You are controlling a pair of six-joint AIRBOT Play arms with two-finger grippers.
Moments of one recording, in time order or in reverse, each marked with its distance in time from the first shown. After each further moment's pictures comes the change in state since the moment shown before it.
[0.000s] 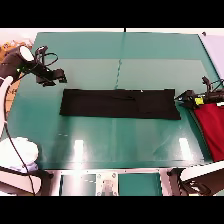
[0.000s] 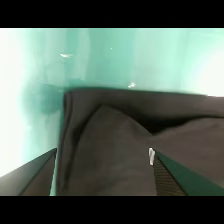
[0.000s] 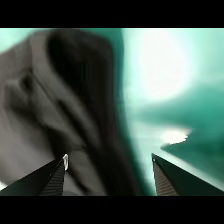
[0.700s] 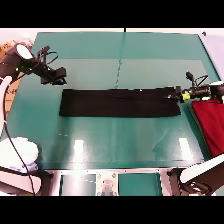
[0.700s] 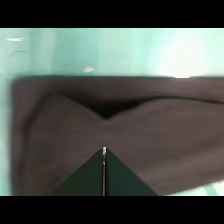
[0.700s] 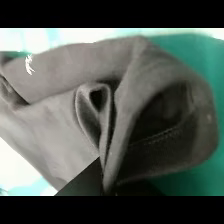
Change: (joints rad) left arm 0.001 0.000 0.004 -0.174 -0.053 0.073; right arm 0.129 -0.085 0.105 0.146 0.085 -0.080
